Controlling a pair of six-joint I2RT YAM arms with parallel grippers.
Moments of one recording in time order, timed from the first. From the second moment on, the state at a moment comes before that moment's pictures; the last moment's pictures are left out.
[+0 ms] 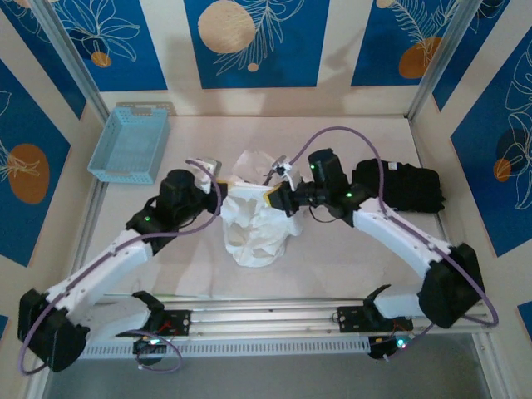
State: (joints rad) left arm -0.58 1.01 0.85 -0.21 0.04 -0.17; right arm 0.56 1.28 1.02 -0.32 -0.65 0.05
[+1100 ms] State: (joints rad) left arm -0.65 1.25 0.74 -0.11 0.16 -0.06; right arm 0.38 1.51 1.07 -0.26 -1.14 0.32
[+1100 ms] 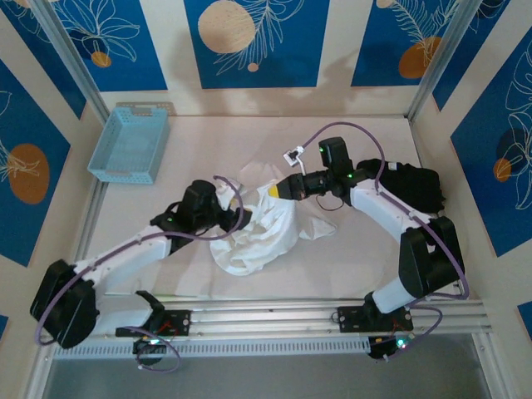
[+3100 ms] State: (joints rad) left arm -0.60 1.21 0.81 0.00 0.42 -0.33; right arm 0.61 1.13 0.92 -0.40 -0.42 0.16
